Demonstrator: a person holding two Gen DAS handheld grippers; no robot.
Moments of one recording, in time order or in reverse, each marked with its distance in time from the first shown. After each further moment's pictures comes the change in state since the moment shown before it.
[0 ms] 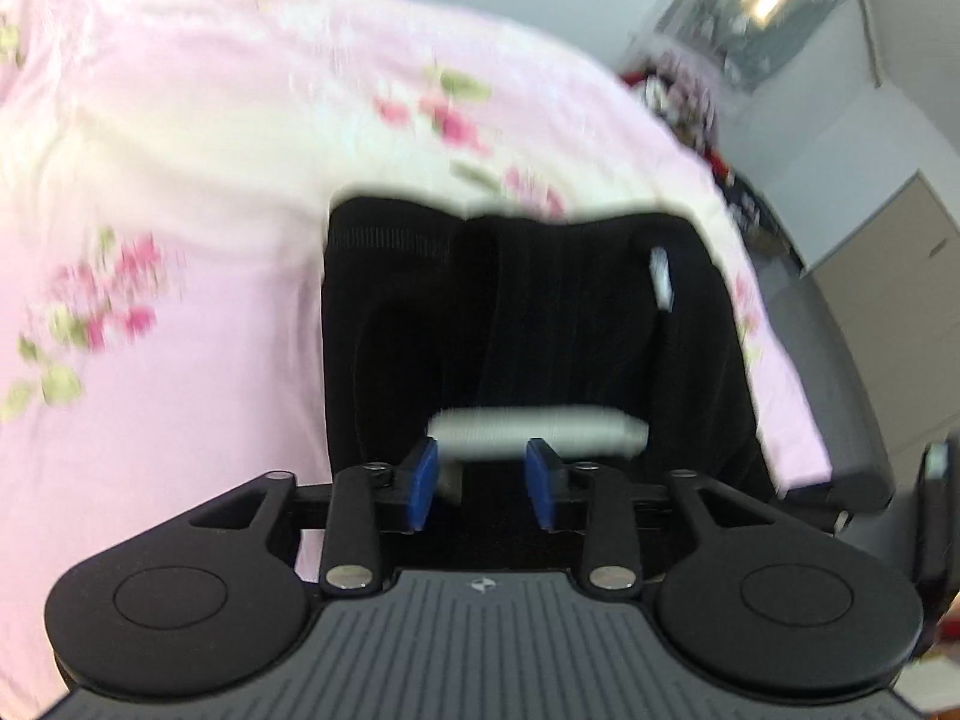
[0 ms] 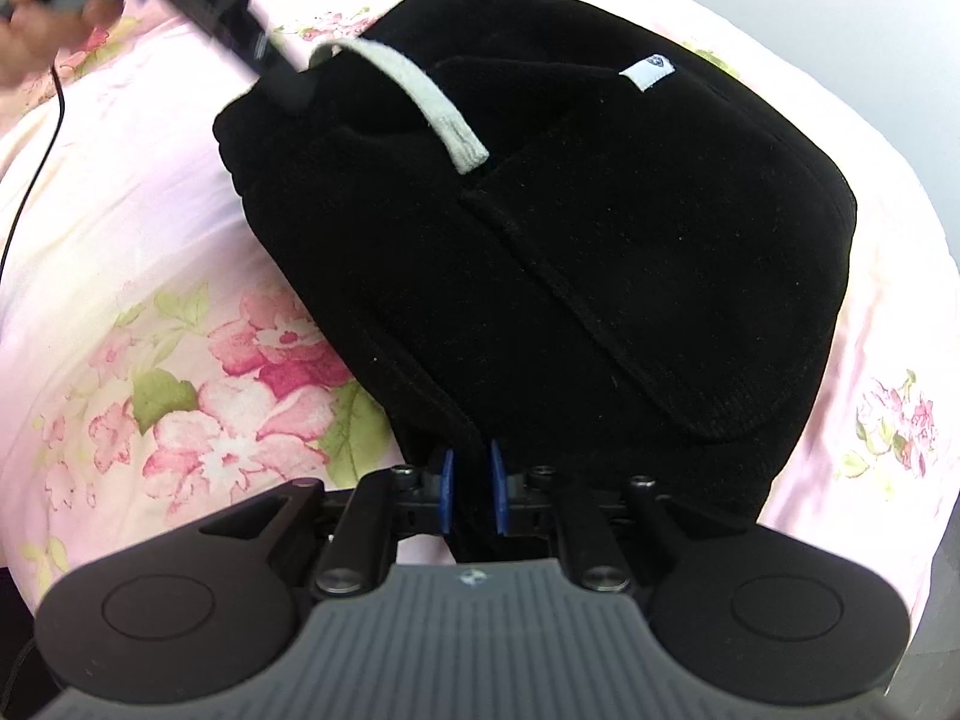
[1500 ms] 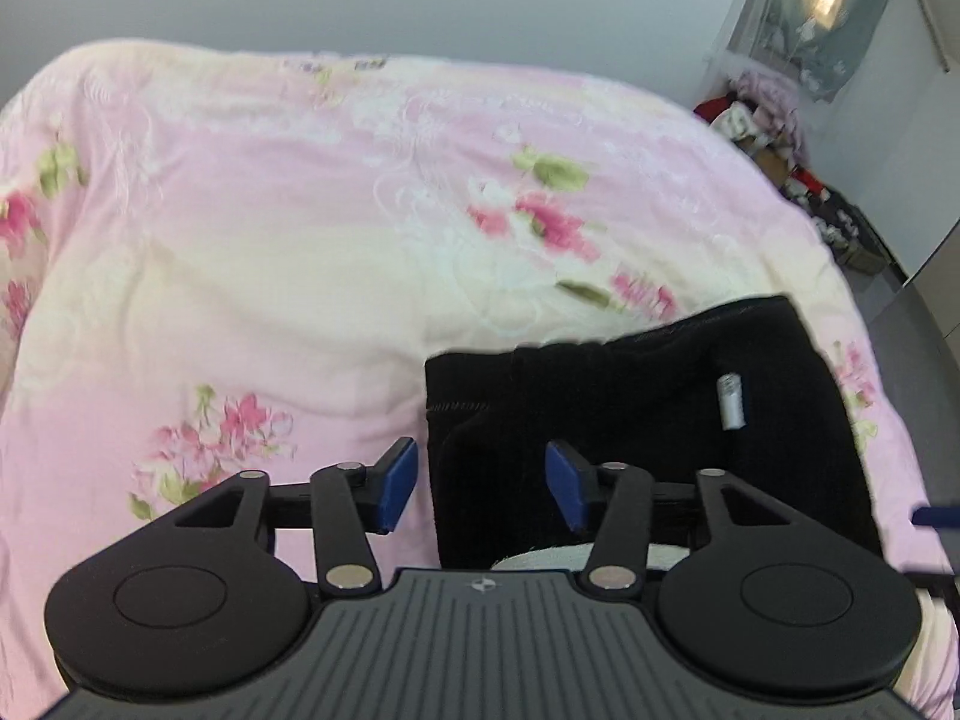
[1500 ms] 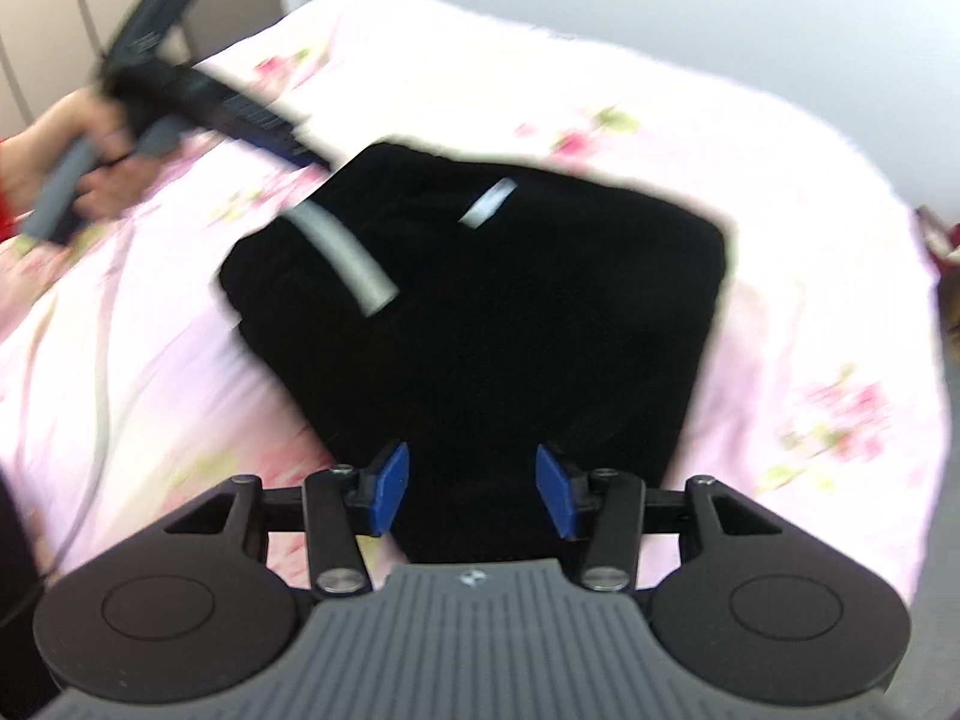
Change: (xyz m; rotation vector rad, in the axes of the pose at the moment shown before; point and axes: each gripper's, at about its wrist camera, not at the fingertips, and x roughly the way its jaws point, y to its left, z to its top) left arm 0.000 -0.002 0.063 0.090 -0.071 0.238; right arm -0.092 -0.068 0.031 0.232 -0.164 -0.022
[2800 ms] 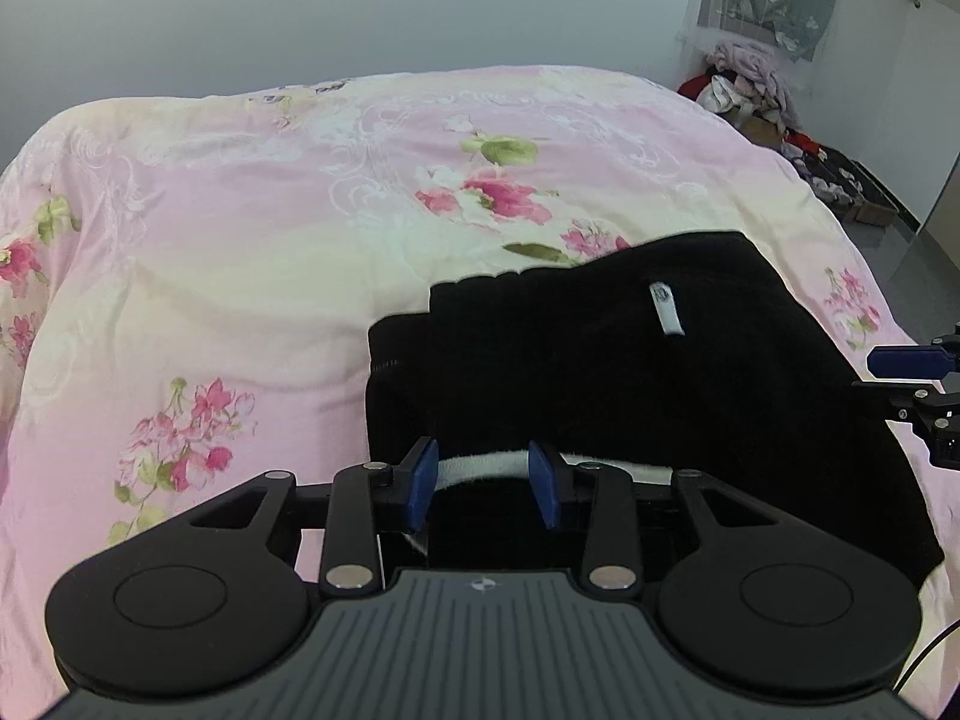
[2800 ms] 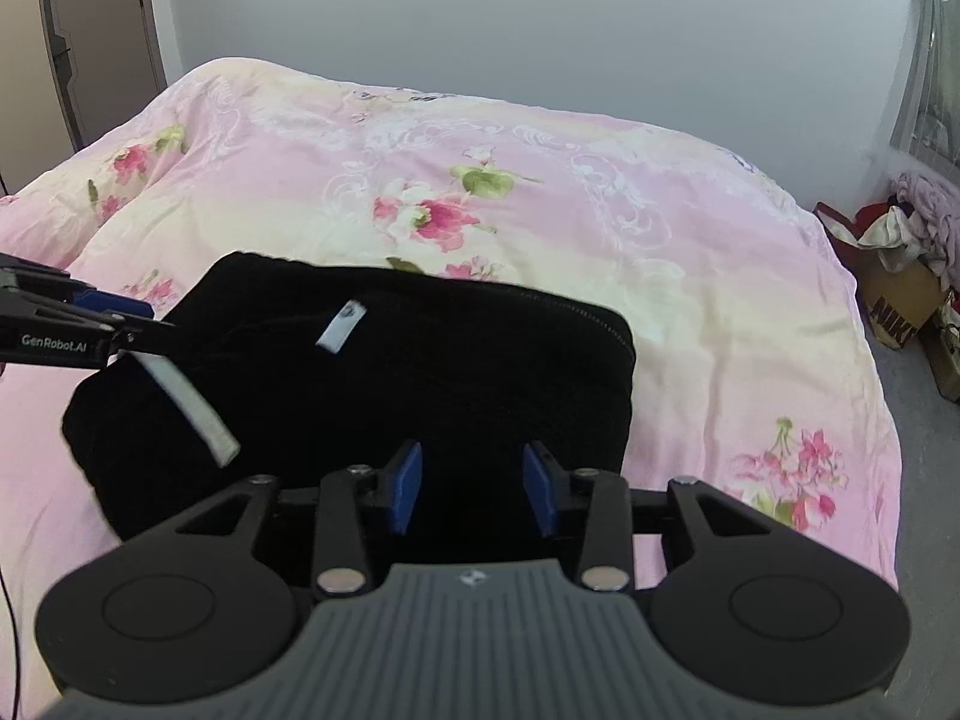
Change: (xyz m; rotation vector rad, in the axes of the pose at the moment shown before) left arm 0.008 -0.056 -0.051 0.140 -0.011 0.094; right arm 0.036 -0.017 0.014 0.156 -0.086 -0.116
